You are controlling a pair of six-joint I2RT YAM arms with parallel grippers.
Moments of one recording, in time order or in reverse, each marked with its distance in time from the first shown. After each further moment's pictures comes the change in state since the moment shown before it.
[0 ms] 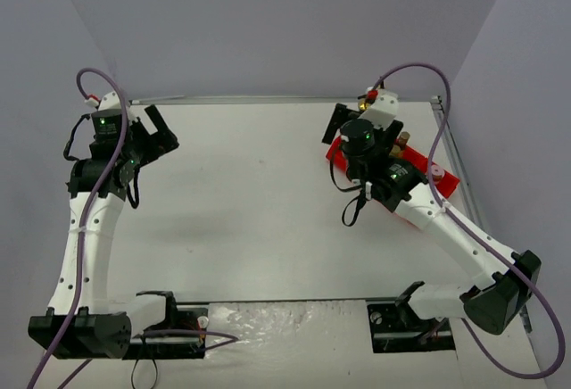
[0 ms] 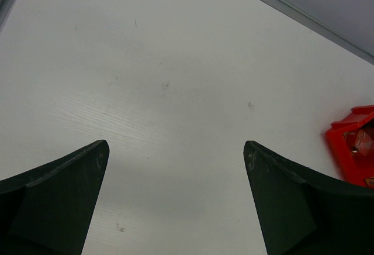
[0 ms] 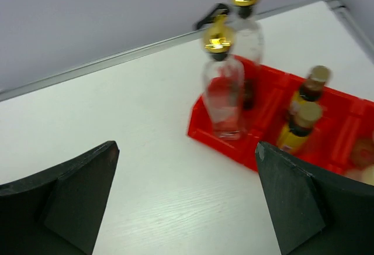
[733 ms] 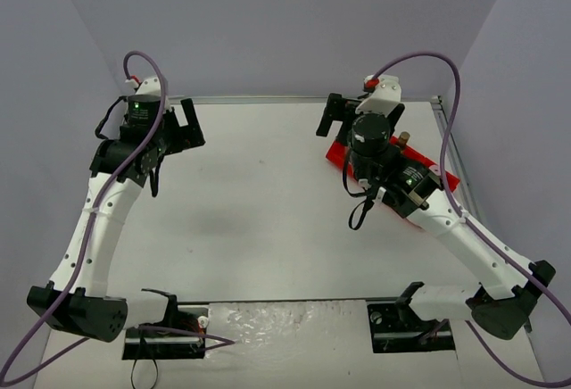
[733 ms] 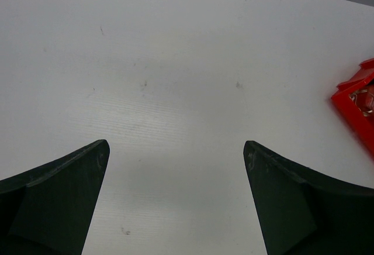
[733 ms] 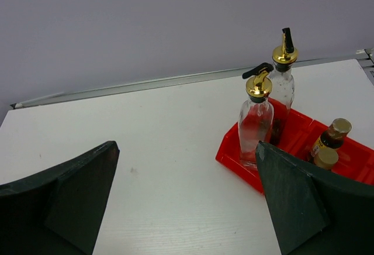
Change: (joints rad) left arm -0.208 0.113 0.134 -0.045 -0.099 0.090; right arm 0.091 -0.043 0.122 0.058 -0.057 -0.183
